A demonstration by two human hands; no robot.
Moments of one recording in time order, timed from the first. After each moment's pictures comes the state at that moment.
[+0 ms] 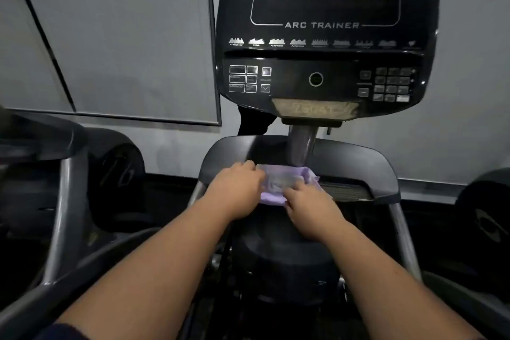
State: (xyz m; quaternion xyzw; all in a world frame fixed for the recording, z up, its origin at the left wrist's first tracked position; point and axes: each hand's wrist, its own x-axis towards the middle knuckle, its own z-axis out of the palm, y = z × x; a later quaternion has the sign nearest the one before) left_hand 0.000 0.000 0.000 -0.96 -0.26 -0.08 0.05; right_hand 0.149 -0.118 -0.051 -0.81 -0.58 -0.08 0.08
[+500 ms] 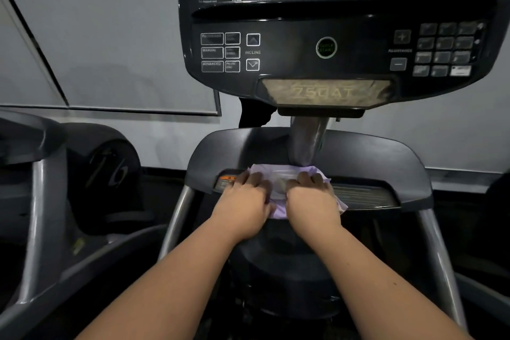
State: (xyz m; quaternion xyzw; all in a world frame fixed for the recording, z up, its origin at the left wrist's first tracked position) left_hand 0.064 0.041 -0.079 -0.96 -0.28 -0.09 0.00; right_hand 0.182 -0.060 -0.076 -0.86 -0.50 -0.12 -0.03
